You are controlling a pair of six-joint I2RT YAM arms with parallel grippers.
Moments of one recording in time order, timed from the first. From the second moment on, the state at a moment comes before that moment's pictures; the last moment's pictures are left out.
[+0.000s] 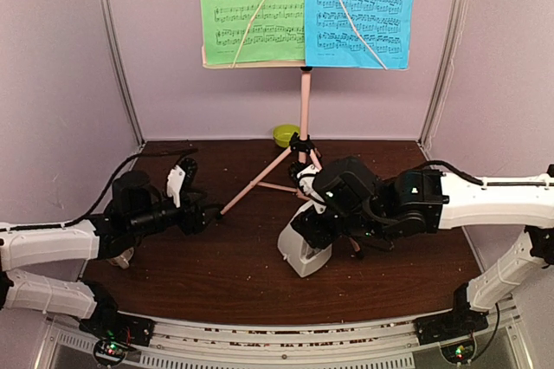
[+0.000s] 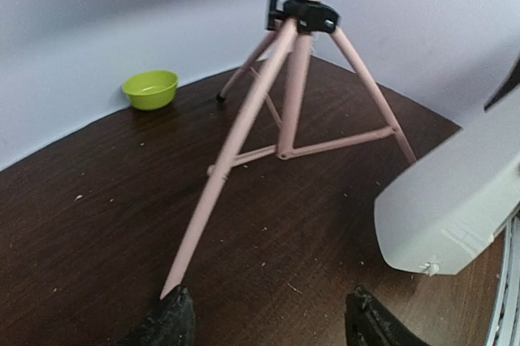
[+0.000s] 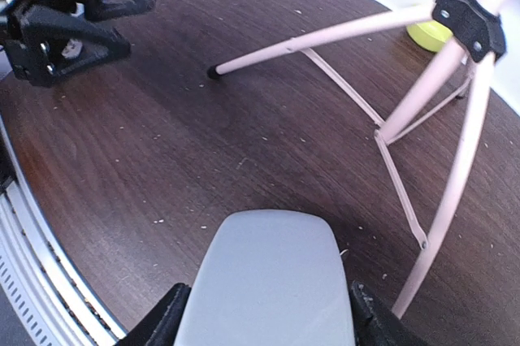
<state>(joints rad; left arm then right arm) -0.63 1.07 0.46 0.35 0.22 -0.07 1.23 1.43 1.23 -0.57 0.45 0.34</state>
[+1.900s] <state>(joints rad) -1.02 1.74 0.47 0.99 0.17 0.37 1.13 1.49 1.24 -0.48 0.22 0.29</state>
